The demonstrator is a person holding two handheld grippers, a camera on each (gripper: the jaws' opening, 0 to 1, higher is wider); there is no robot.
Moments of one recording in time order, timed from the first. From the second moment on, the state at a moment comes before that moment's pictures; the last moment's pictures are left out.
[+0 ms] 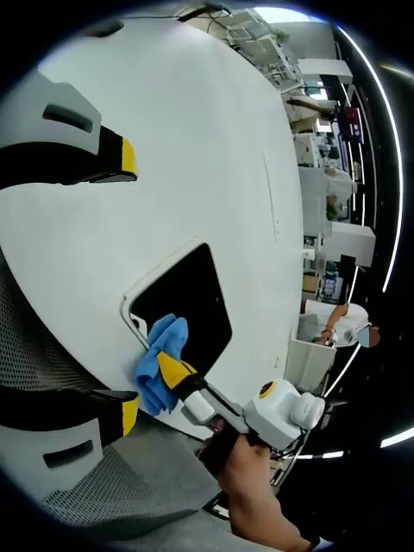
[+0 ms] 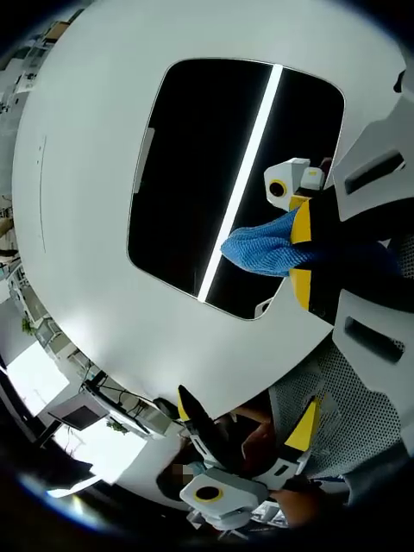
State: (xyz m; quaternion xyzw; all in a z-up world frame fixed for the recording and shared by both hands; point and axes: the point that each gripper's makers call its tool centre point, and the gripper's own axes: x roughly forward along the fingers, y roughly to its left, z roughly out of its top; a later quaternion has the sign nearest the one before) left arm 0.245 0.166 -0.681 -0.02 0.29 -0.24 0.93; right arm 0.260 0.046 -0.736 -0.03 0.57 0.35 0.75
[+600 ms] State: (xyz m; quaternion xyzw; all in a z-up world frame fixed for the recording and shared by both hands) left arm 0.246 0.167 -0.682 -0.02 0.28 -0.24 0.93; right arm 0.262 0.037 -0.736 -0.02 0.58 0.34 0.74
